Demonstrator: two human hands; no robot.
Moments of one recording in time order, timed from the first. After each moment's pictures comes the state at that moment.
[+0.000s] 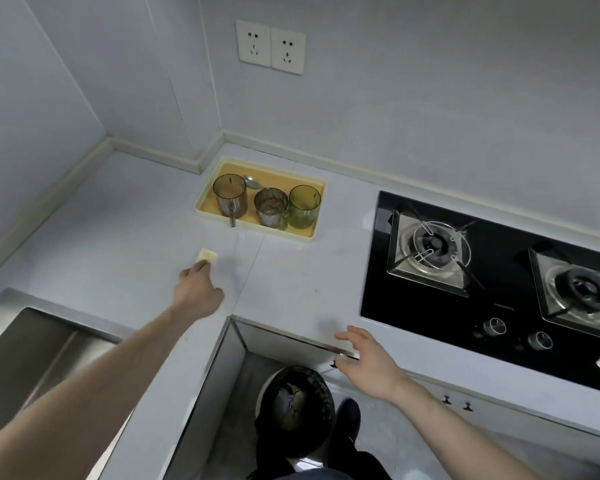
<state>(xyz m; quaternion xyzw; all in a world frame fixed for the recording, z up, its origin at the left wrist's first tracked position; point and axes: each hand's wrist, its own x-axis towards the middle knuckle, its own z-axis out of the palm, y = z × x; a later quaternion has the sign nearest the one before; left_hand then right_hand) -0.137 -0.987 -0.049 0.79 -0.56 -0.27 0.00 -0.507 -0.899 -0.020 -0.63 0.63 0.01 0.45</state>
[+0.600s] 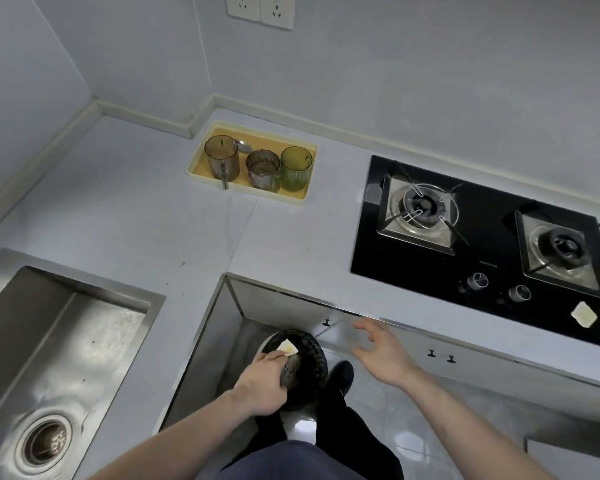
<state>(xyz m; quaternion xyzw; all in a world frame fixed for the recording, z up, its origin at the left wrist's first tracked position) -0.289 -0.773 -0.098 0.60 -0.65 -0.45 -0.09 -0.550 -0.828 -0.028 -0.58 0.69 0.01 0.44</state>
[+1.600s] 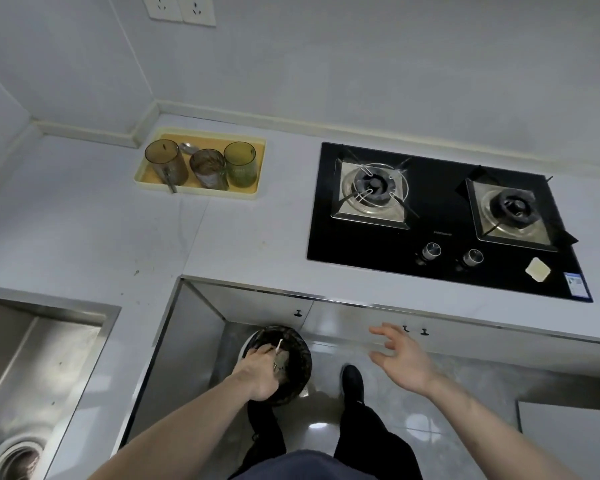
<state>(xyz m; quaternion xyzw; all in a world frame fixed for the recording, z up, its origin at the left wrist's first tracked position) -0.364 -0.783 -0.102 0.60 -0.65 -0.42 -0.20 -0.677 -0.772 -0.048 -0.53 0.72 -0.03 0.45</state>
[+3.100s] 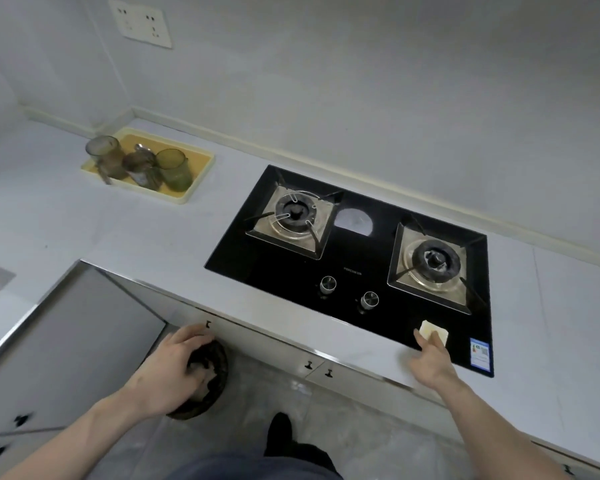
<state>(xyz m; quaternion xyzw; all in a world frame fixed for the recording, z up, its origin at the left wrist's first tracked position) -0.568 -0.768 0.024 0.70 -0.65 -0.32 0.00 -1.058 -0.880 -0.074 -0.55 0.77 0.09 0.32</state>
